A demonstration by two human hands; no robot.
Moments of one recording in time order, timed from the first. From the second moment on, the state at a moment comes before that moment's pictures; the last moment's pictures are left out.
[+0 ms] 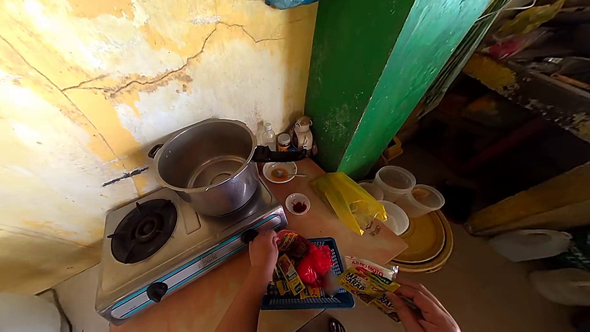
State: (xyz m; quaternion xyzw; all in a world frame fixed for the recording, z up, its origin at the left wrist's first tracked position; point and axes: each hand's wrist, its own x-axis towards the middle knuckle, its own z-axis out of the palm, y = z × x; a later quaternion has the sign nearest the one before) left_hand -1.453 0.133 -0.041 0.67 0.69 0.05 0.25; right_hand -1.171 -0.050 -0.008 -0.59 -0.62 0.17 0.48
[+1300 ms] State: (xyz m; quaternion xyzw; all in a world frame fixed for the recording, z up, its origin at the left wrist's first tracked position) left_hand -1.443 0.047 -0.056 0.72 0.69 -0.06 0.05; right_hand -1.138 -0.047 -0.014 -0.56 -0.64 0.20 0.48
